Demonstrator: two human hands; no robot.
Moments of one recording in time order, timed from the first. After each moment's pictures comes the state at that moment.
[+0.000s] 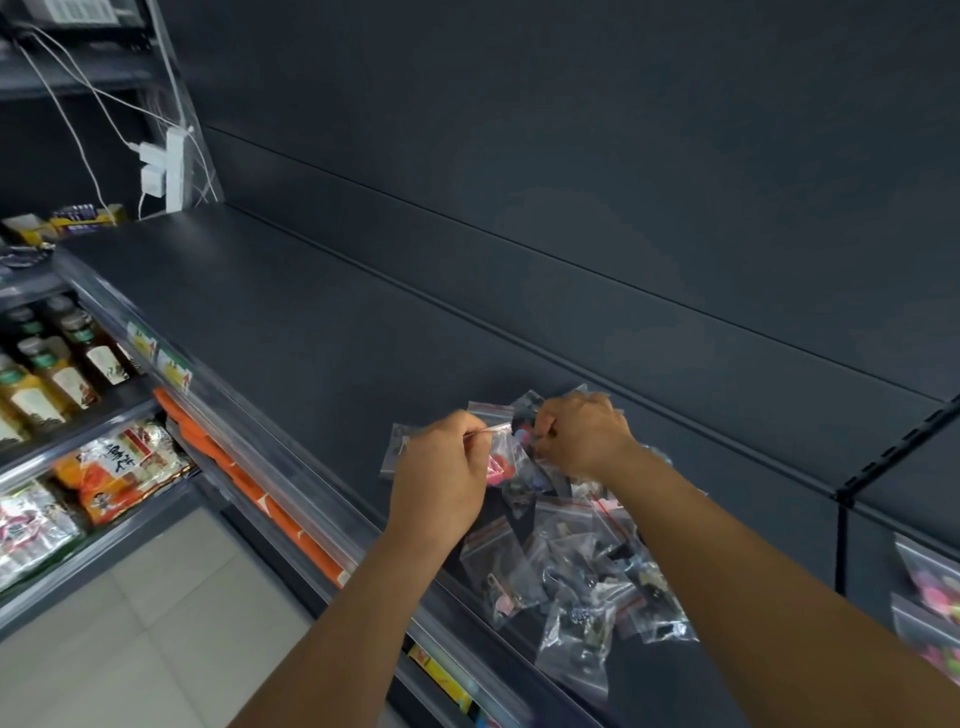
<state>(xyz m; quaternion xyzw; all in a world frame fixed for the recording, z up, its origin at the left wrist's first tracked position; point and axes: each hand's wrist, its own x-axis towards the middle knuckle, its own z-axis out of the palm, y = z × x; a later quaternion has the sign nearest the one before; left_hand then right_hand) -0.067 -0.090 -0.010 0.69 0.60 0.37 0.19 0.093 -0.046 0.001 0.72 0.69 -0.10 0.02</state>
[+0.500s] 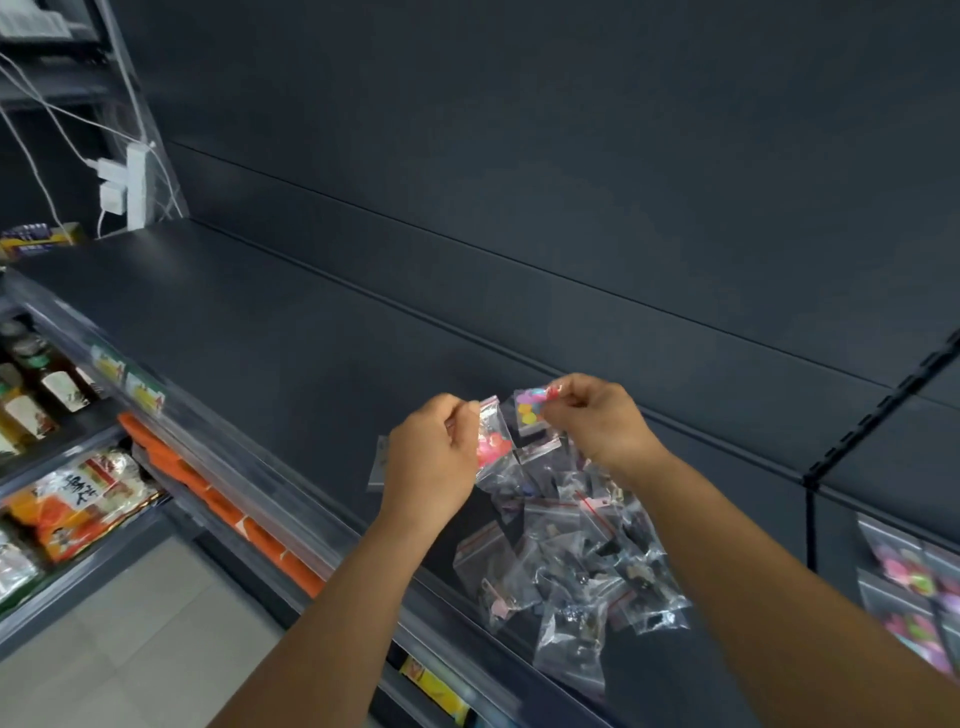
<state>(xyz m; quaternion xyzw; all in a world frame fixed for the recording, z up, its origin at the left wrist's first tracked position) -0.067 -0.080 0.008 0.65 0.57 0.42 0.25 0.104 -0.073 0.025 0.66 0.50 -0.38 -0.42</state>
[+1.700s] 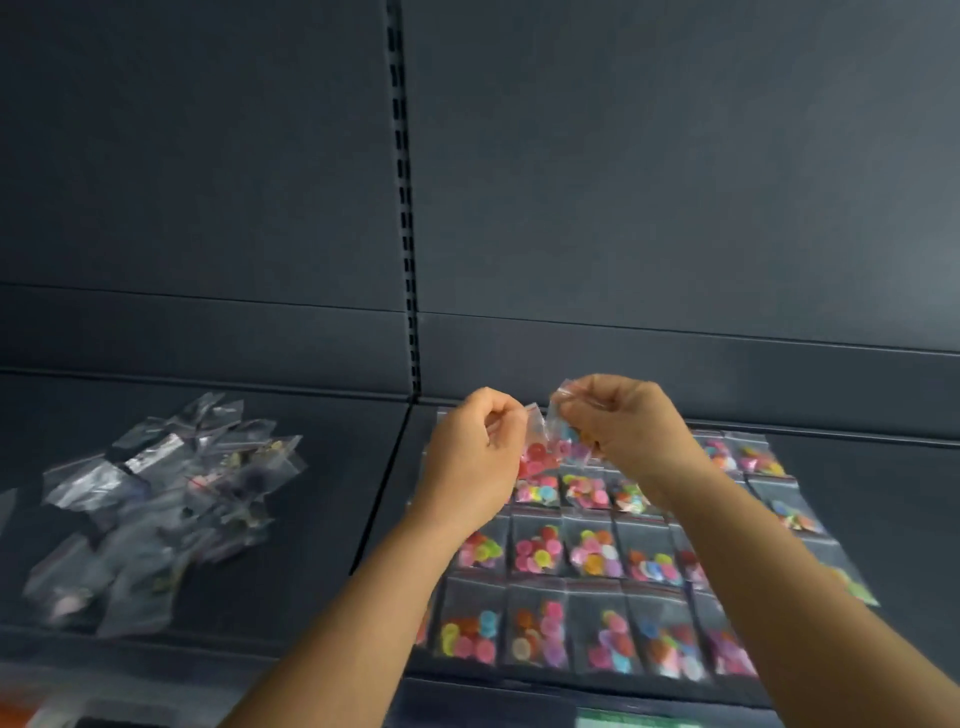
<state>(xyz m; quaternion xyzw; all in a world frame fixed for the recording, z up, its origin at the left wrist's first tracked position) 0.236 -0.310 0.051 0.77 0.31 0.34 0.44 0.366 -0.393 0.075 0.74 0.36 -0.23 -0.52</state>
